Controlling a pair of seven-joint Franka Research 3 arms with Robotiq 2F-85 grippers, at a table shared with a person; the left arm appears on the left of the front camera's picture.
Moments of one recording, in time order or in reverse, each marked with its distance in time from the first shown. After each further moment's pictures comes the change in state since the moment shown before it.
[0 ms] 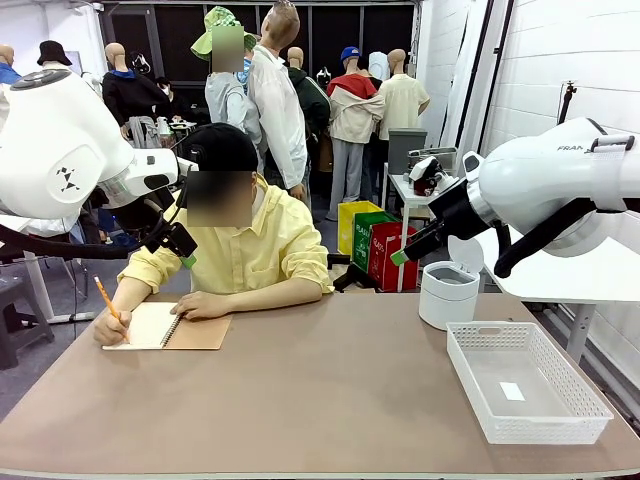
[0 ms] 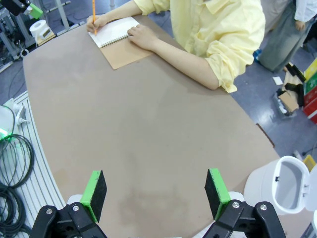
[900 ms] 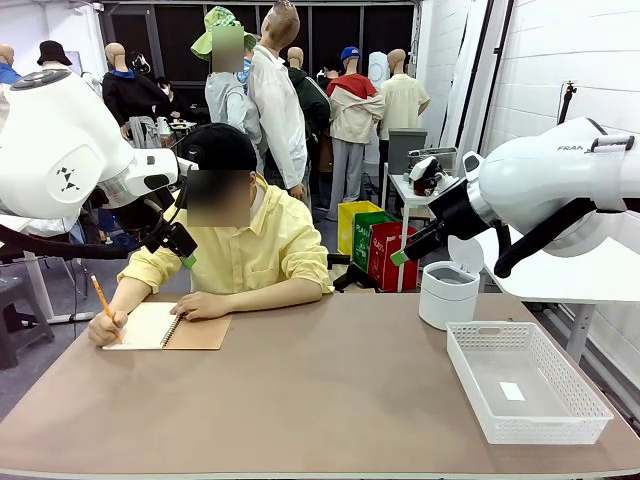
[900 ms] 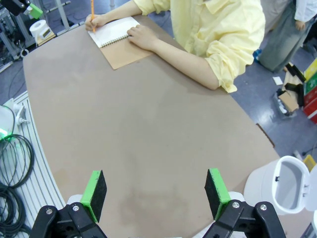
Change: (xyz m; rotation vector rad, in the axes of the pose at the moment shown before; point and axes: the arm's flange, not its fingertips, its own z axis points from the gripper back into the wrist) left arm 0.000 0.000 0.000 0.000 0.000 0.000; right arm 0.000 0.000 0.000 0.000 0.000 0.000
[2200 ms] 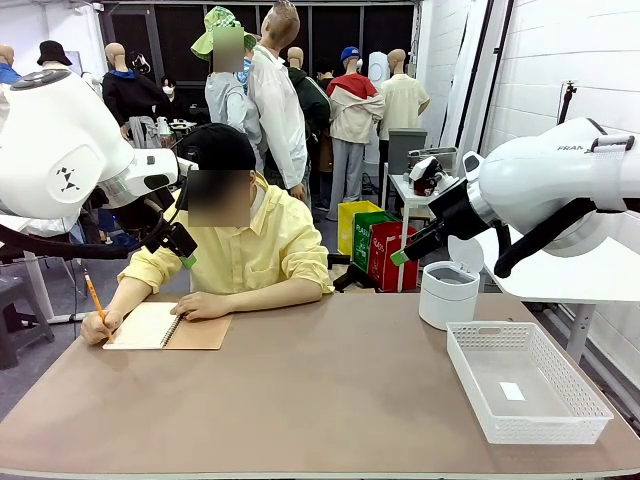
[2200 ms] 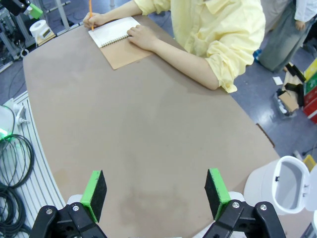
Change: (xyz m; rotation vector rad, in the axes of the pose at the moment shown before) left arm 0.000 0.000 0.000 0.000 0.000 0.000; right arm 0.000 0.000 0.000 0.000 0.000 0.000
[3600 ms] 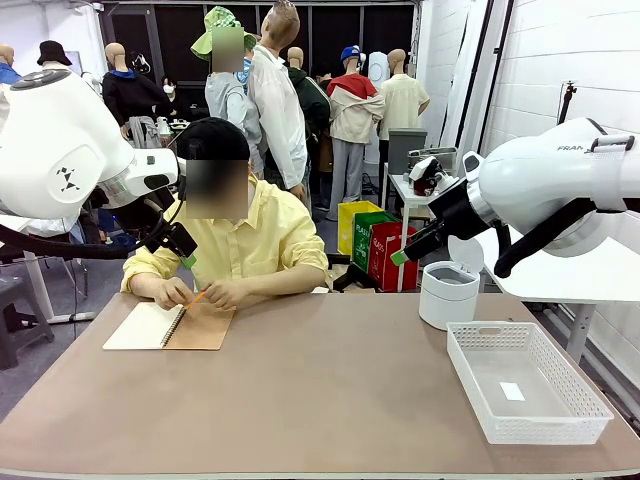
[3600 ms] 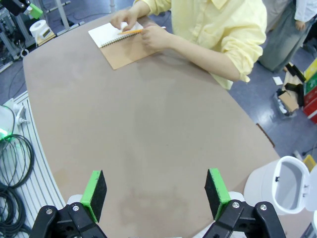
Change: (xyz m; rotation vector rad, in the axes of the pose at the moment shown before) left arm 0.000 0.000 0.000 0.000 0.000 0.000; right arm 0.000 0.000 0.000 0.000 0.000 0.000
